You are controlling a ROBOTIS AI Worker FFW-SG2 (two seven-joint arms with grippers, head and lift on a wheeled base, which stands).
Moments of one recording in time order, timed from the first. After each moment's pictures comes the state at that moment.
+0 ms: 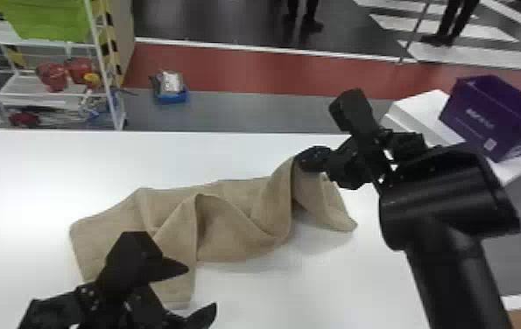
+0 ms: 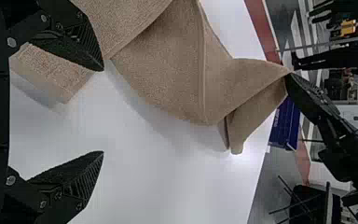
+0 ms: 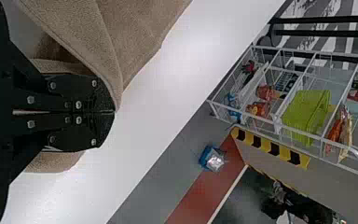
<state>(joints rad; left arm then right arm) 0.37 0.04 -0.23 -2.20 -0.58 0.70 -0.96 -0.21 -0.19 0.11 -1.91 0.62 0.84 0.99</state>
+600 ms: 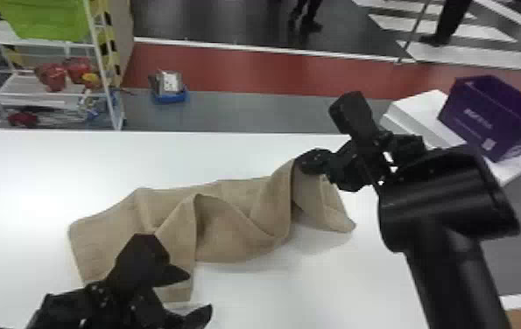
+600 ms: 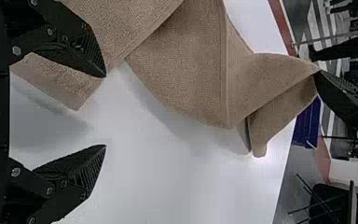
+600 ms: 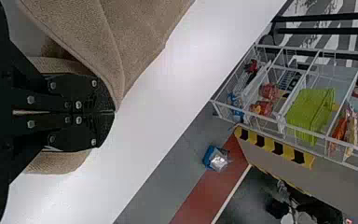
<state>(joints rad) 0.33 0.04 -0.23 -2.11 -0.62 0.68 -0.98 -0.20 -0.19 0.10 -1.91 0.63 0.85 0.99</state>
